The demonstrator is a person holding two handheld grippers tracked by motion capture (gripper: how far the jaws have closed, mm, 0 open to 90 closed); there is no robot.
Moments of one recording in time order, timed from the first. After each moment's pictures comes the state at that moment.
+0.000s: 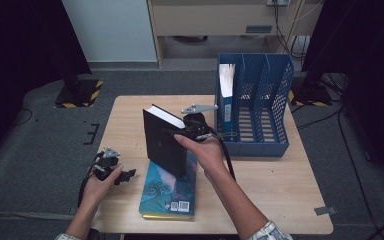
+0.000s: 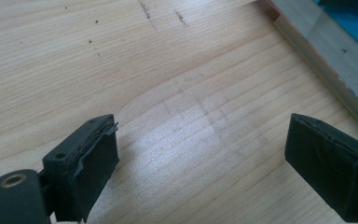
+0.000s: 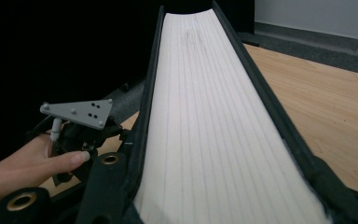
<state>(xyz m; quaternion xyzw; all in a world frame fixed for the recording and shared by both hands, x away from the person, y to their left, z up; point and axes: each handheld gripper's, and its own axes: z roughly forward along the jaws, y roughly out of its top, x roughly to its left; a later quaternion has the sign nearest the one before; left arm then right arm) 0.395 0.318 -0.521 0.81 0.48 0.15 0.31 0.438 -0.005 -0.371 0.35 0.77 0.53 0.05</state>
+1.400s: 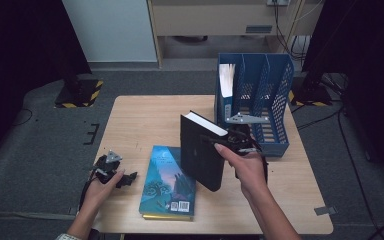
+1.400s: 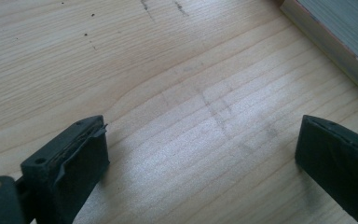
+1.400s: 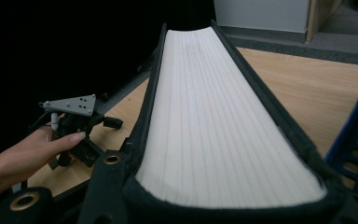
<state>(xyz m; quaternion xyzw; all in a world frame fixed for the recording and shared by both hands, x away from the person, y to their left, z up) 0.388 0.314 -0.533 0.81 0.47 0.18 0.31 0.387 -0.108 -0.354 0.41 0.74 0.53 0.08</state>
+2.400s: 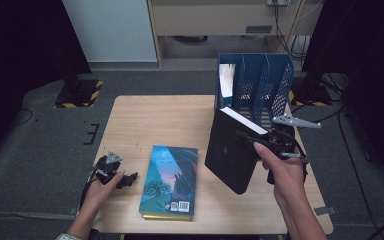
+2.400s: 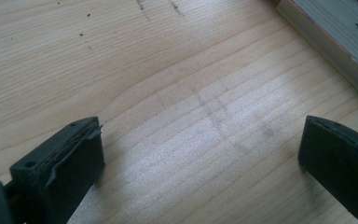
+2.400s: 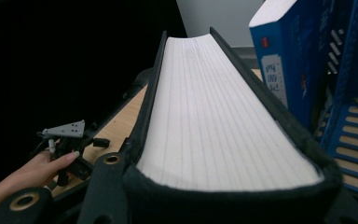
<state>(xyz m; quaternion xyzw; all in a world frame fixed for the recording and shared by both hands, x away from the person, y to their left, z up) 0.387 0.313 -0.534 0.81 0.47 0.18 0.31 0.359 -0.190 -0.324 0.46 0.68 0.55 0.11</state>
